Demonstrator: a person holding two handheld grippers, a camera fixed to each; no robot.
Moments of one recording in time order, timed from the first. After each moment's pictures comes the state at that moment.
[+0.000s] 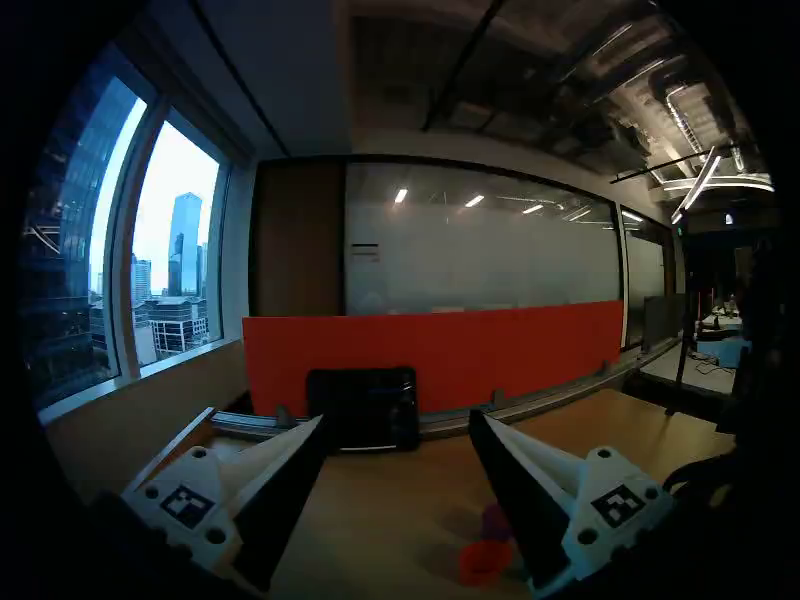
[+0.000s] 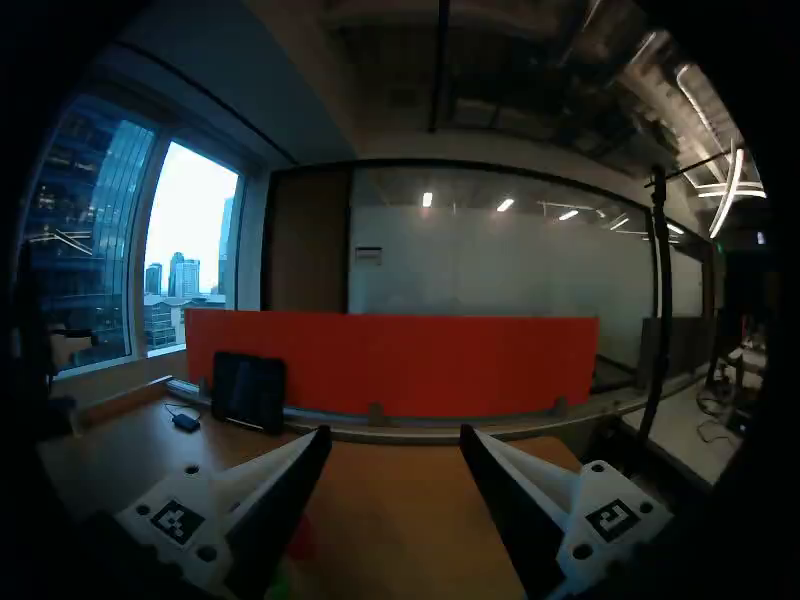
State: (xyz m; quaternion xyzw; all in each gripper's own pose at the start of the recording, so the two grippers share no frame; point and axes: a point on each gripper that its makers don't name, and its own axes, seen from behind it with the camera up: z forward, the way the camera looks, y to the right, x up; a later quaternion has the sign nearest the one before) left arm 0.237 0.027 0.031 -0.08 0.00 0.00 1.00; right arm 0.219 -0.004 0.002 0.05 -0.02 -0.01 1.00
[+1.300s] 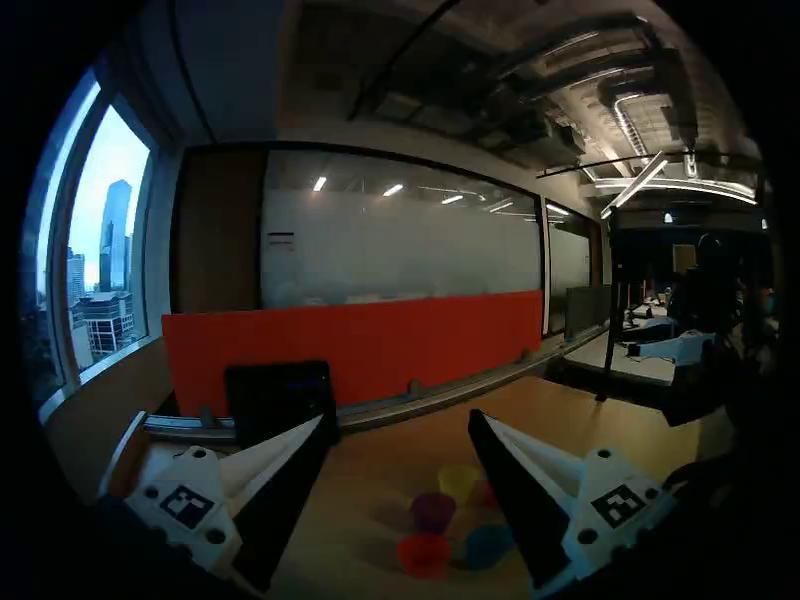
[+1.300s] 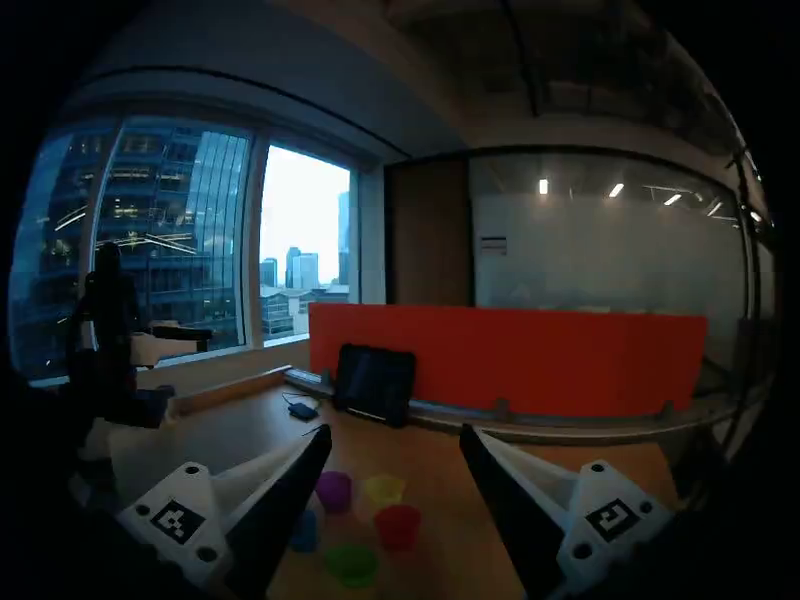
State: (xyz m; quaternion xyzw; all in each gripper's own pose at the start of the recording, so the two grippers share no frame) left arm 0.240 0.088 0.015 -0.23 -0.02 0.01 0.97; right arm 0.223 -0.101 -0.032 0.28 -0.05 -0.01 0.96
